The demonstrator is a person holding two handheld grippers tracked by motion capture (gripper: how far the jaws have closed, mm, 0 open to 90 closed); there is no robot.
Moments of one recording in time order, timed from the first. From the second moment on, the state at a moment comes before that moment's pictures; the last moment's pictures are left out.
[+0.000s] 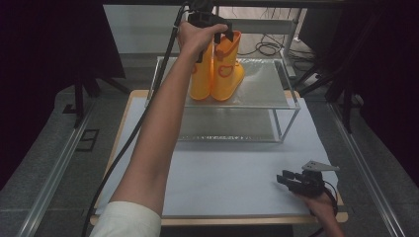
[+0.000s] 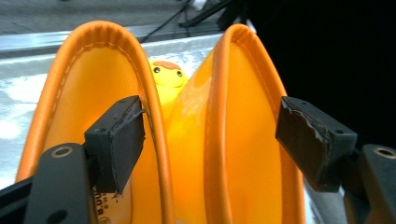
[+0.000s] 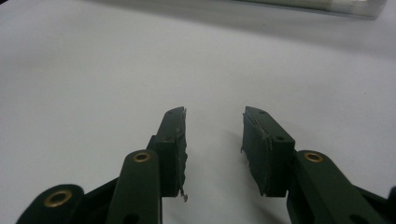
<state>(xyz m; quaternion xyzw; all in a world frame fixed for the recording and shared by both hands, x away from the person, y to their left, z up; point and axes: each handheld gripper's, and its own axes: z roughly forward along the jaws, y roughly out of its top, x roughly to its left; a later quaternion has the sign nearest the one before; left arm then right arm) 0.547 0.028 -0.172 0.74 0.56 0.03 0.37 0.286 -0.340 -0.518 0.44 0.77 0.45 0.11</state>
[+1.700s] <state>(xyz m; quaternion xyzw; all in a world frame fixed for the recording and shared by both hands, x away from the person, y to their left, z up) 0.475 0.168 -0.191 0.71 0.51 0.06 0.47 0.287 -0.336 -0.519 0.44 0.77 0.44 0.11</state>
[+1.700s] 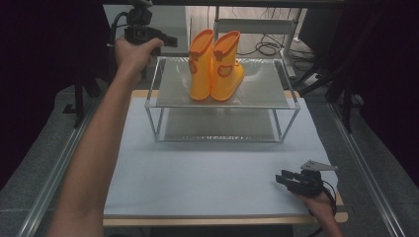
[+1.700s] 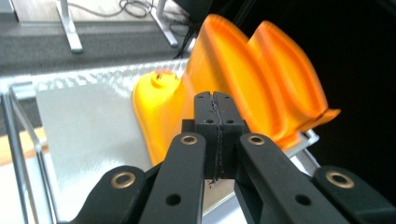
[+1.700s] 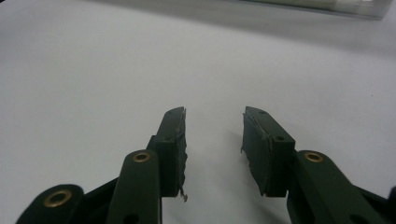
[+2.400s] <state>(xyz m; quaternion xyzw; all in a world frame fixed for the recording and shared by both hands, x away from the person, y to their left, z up) 0.488 0.148 -0.301 0.77 0.51 0.02 0.40 0.284 -0.339 -0.517 0.45 0.77 0.44 0.12</state>
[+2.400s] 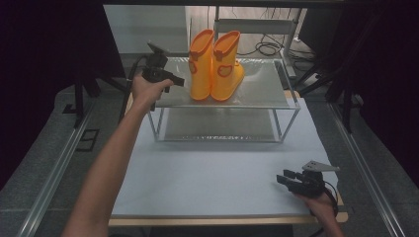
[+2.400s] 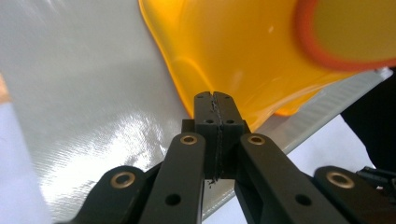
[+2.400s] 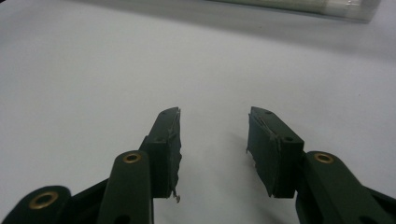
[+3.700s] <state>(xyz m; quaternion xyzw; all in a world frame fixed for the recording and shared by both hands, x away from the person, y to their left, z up) 0.489 0.104 -0.322 0.78 0.48 -0.03 0.40 0.286 -0.337 -0.518 0.45 0.77 0.44 0.12</state>
